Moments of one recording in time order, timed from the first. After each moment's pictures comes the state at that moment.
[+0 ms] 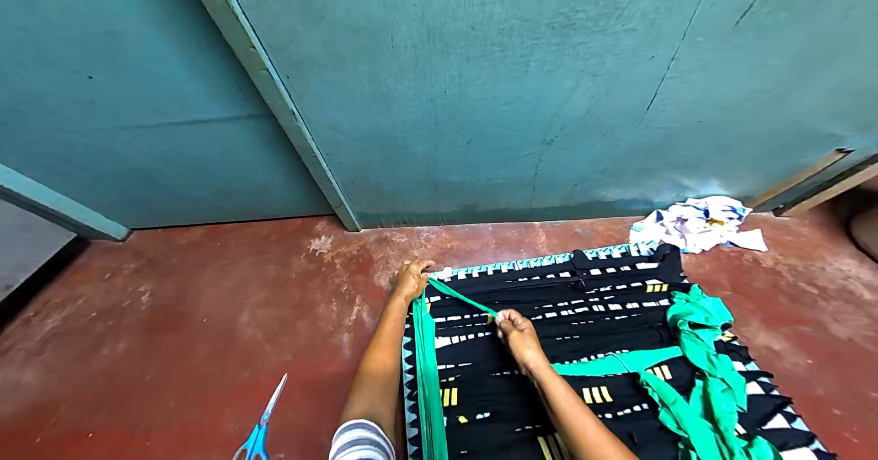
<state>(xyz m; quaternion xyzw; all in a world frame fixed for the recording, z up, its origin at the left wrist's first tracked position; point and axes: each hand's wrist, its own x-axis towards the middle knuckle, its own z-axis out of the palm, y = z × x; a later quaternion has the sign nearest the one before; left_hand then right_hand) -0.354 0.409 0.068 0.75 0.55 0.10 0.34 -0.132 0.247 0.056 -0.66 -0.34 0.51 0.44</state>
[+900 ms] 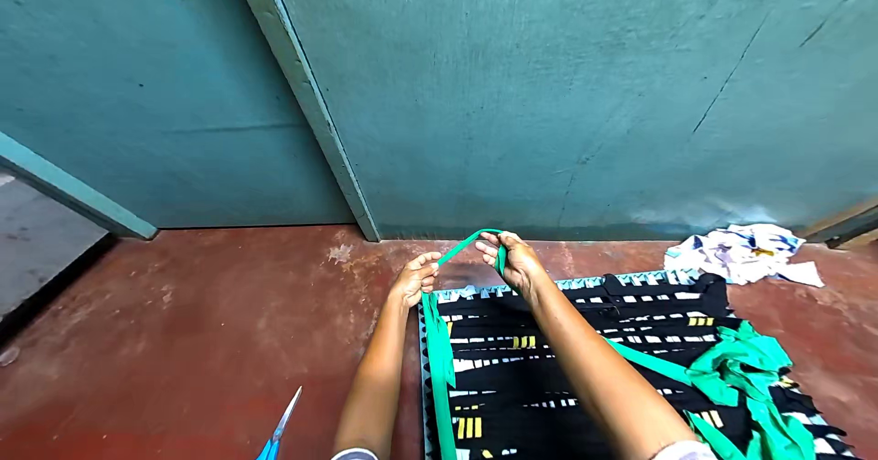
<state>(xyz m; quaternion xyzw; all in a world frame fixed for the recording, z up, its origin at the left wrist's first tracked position) -0.384 0.420 0.114 0.40 0.44 0.39 0.71 -0.165 0.406 0.176 -0.46 -0.10 0.65 0.60</state>
